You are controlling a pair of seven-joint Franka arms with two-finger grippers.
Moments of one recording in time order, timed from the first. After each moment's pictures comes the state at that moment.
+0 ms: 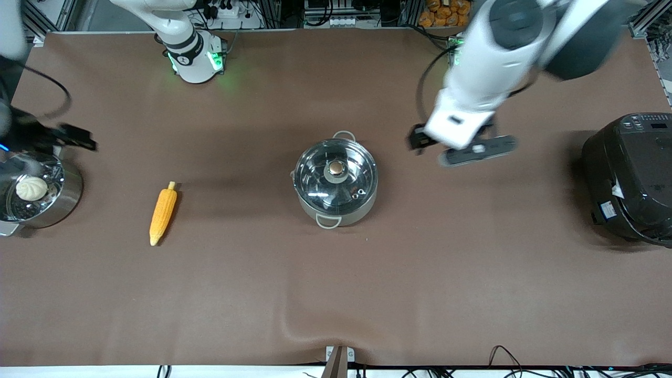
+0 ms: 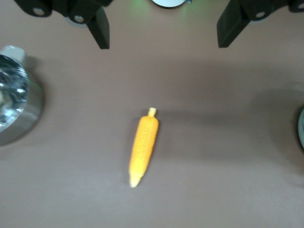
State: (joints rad) left arm -0.43 0.29 -0.18 -1.39 0.03 1.66 -0.88; right arm -0.03 0.15 -0.01 -1.57 0.02 1.50 -0.17
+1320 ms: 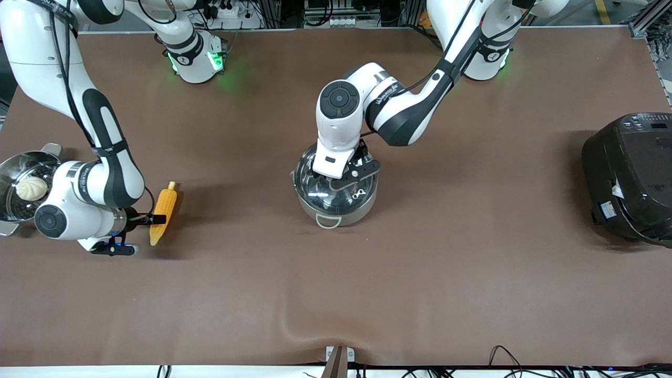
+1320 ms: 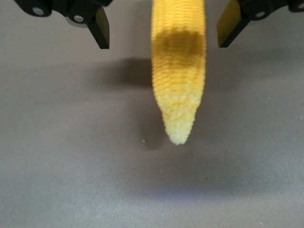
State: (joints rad) left arm -0.70 0.64 -0.14 -1.34 0.03 1.96 -1.28; right arm -0.06 0.64 -0.03 -1.70 0.02 2.07 0.01
